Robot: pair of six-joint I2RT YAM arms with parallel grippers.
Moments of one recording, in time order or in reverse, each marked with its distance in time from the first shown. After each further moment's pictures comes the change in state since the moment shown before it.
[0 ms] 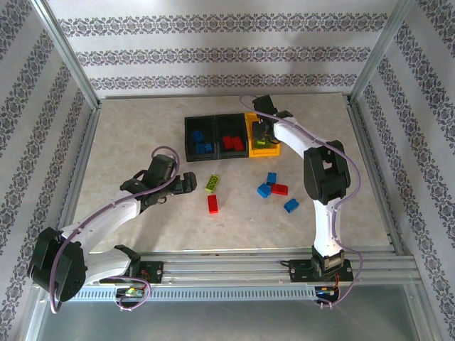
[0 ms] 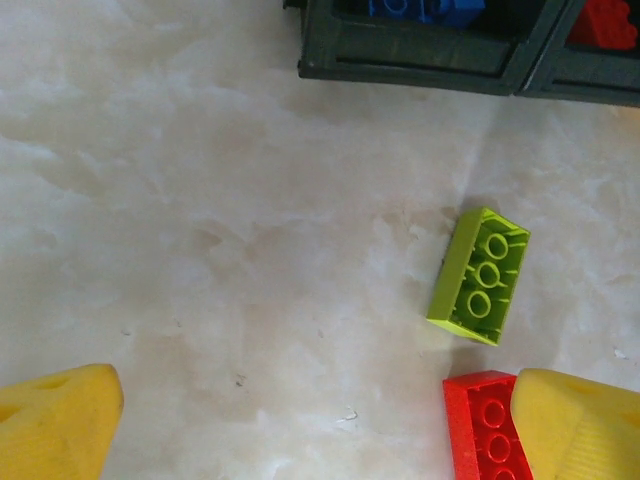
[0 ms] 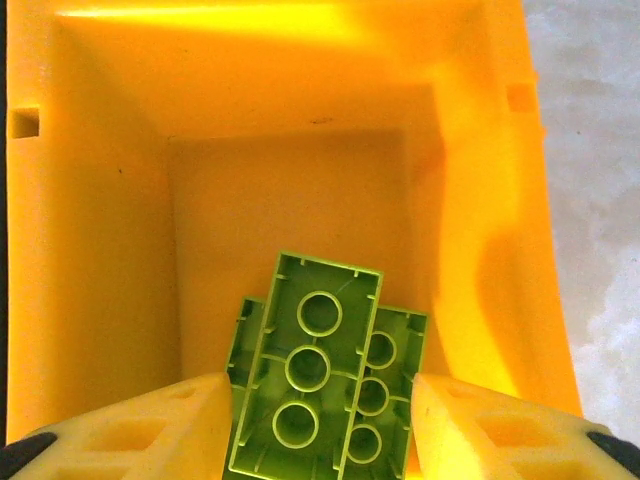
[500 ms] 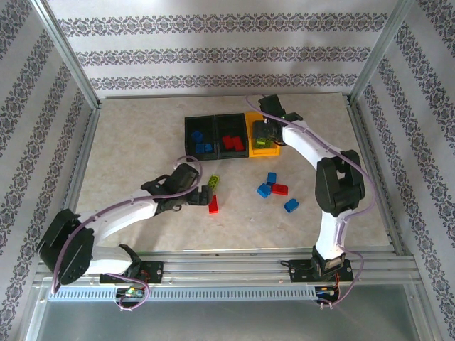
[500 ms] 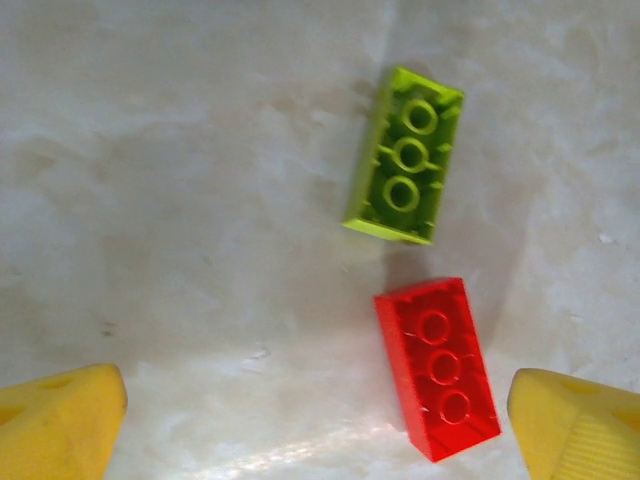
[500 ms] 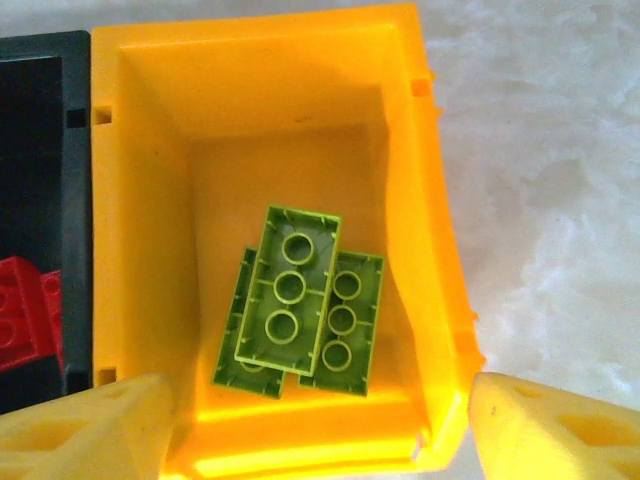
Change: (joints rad) left arm -0.220 0.145 0.033 0.009 -0.026 -0.029; right arm 0.010 -0.201 -0.142 0.002 0.001 0.033
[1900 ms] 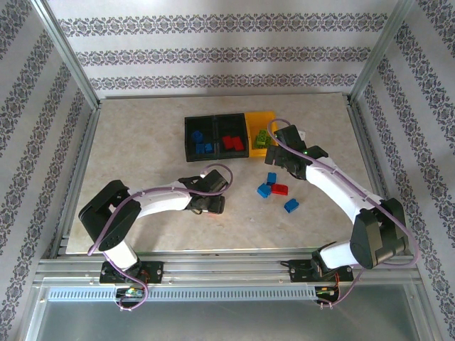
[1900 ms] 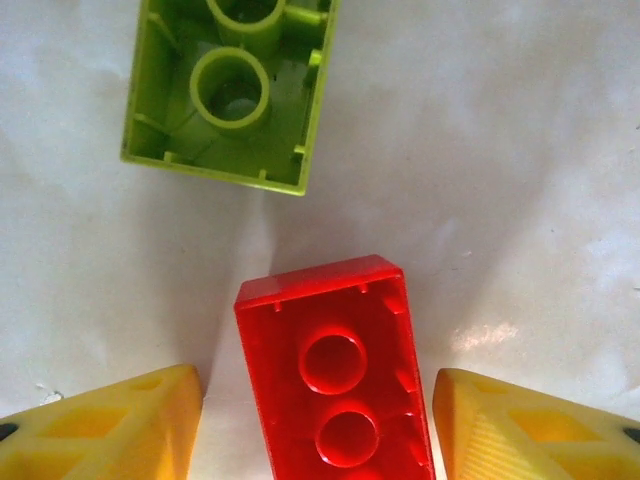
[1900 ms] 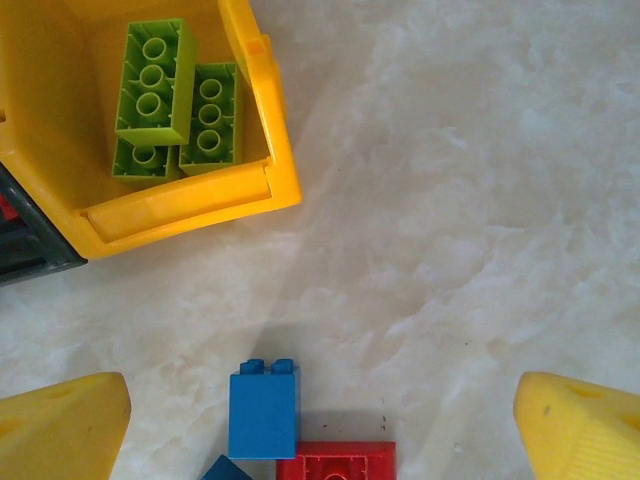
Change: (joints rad) left arm -0.128 0.352 0.166 -0.037 -0.008 -0.031; right arm 0.048 -0.497 -0.491 -0.030 0.106 0.208
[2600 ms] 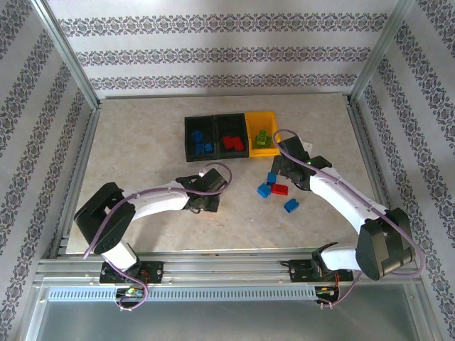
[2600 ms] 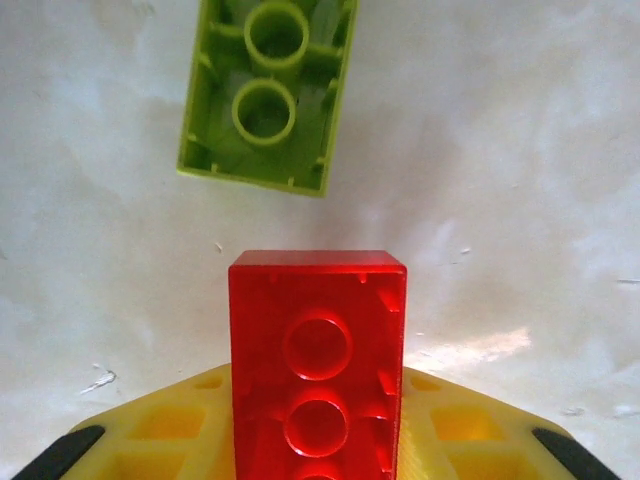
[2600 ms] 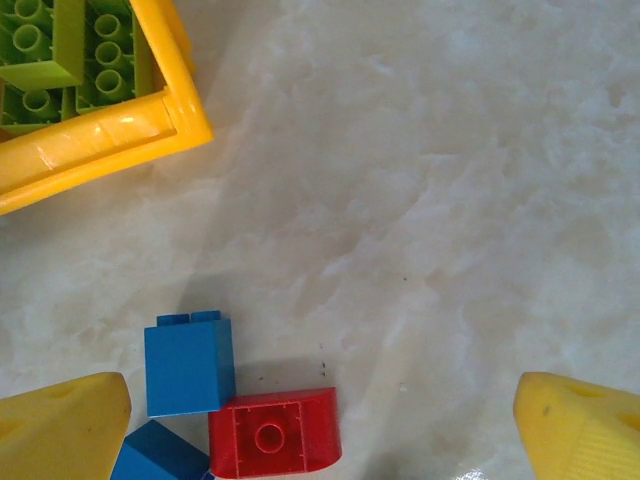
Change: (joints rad) left arm 0.000 -0.061 0.003 -0.030 -0.027 0.020; right arm 0.000 -0.086 -0.129 -0.028 0.049 0.079
